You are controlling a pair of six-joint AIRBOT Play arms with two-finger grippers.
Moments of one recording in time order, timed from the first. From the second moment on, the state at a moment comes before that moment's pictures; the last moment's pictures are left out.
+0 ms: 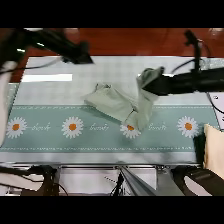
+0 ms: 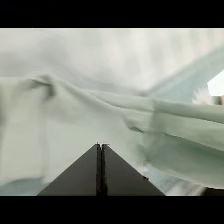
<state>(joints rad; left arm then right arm) -0.16 -1.60 1.87 0.93 -1.42 -1.53 0.20 -1.04 1.17 -0.80 1.18 1.41</state>
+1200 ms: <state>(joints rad) 0.02 -0.77 0.88 1.20 -1.24 -1.47 0.05 -1.29 1.40 -1.13 1.36 1.56</state>
